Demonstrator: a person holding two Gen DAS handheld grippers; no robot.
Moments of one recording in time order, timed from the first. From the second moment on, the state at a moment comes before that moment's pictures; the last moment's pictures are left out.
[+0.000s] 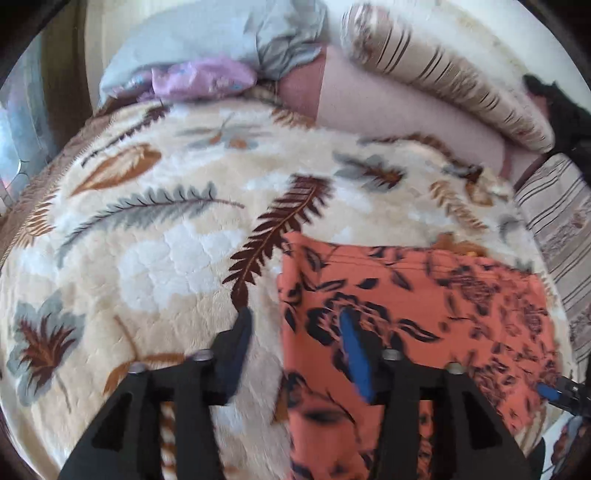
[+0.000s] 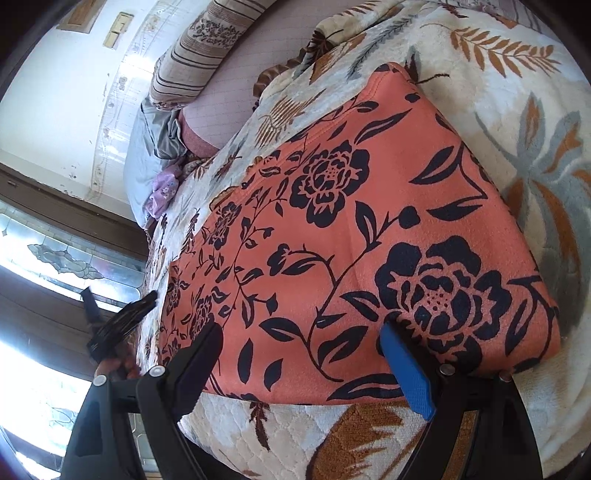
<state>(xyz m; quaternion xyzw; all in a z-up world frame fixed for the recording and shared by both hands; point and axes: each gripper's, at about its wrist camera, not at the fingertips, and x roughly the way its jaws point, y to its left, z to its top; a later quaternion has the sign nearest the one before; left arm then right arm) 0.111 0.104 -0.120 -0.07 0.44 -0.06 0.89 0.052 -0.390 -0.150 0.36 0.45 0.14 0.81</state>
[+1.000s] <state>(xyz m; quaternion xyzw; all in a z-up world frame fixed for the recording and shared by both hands) 0.023 0.061 -0.121 0.01 0.49 0.00 0.87 0.002 -0.447 -0.151 0.46 0.40 0.06 0.79</state>
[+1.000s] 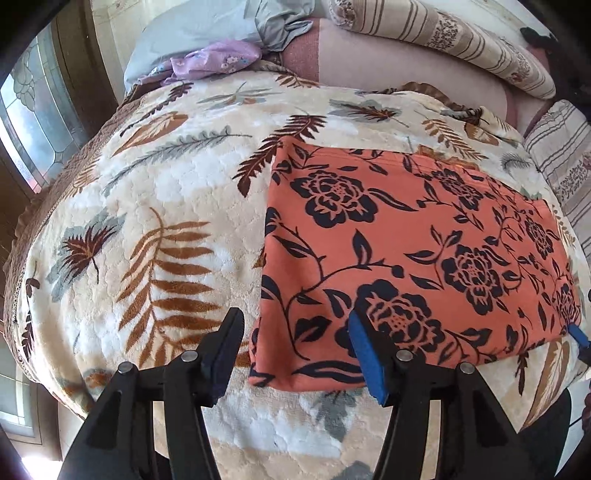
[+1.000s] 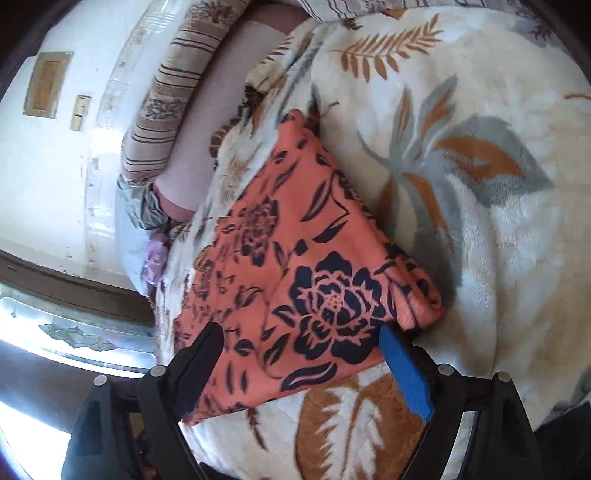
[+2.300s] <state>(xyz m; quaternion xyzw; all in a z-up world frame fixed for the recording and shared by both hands) 0.049 -0.075 -0.115 0.08 0.48 -0.07 0.87 -0.005 -0.465 -0.142 0.47 0.38 -0.01 0.80</state>
